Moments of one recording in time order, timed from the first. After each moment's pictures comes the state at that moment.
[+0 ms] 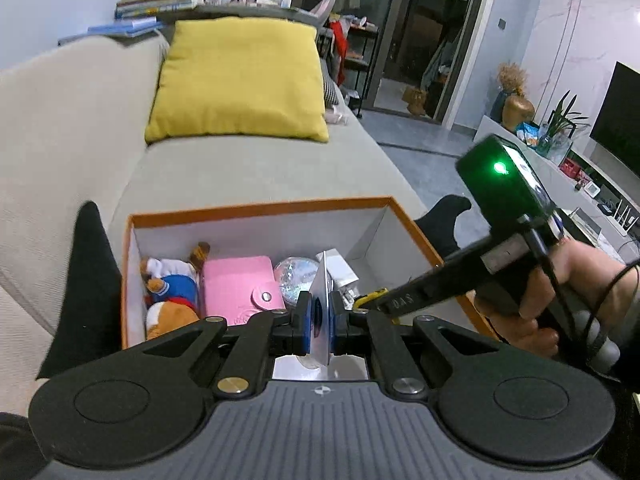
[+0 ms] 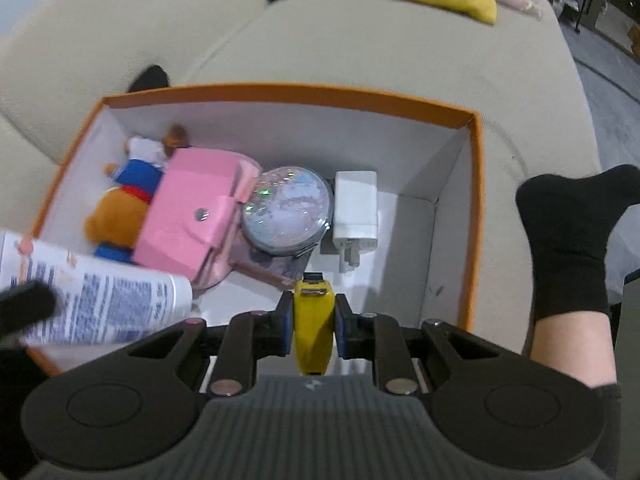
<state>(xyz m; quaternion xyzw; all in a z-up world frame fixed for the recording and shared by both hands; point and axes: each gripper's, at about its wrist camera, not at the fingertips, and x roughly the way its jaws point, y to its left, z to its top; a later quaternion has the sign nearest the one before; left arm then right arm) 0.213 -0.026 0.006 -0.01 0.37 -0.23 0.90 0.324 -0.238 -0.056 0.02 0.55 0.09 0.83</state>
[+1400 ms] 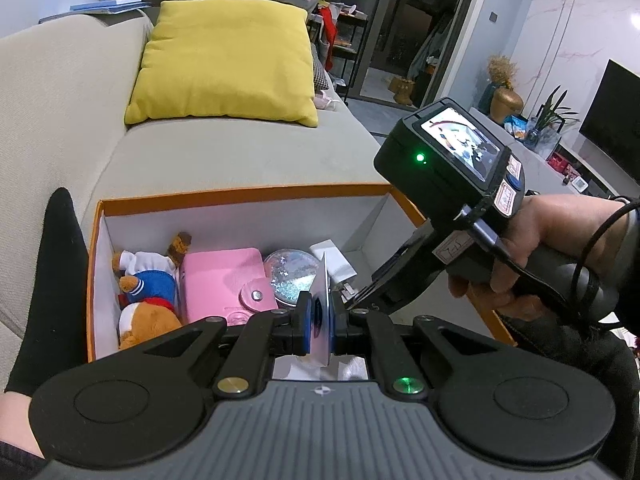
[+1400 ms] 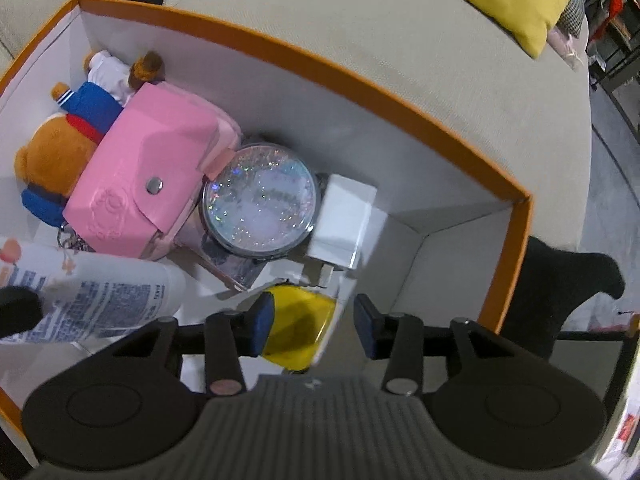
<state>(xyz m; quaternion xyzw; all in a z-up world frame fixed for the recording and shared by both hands) 0.236 -0.026 -0.017 -0.02 0.38 -0.25 0.89 0.354 -0.192 -0.070 -0.16 0.60 0.09 0.78</state>
